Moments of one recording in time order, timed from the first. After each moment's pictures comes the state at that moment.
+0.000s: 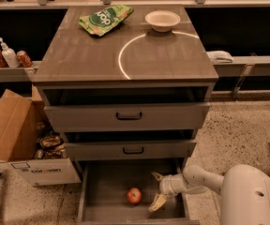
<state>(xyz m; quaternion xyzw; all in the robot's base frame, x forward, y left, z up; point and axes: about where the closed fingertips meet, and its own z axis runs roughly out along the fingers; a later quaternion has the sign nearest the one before) 0.522 -0.088 0.193 -0.58 0.71 0.30 0.29</state>
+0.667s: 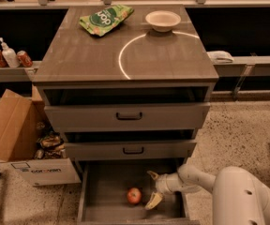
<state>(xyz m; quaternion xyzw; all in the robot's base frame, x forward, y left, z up) 0.539 -0.071 0.170 -0.59 0.69 0.29 0.30</state>
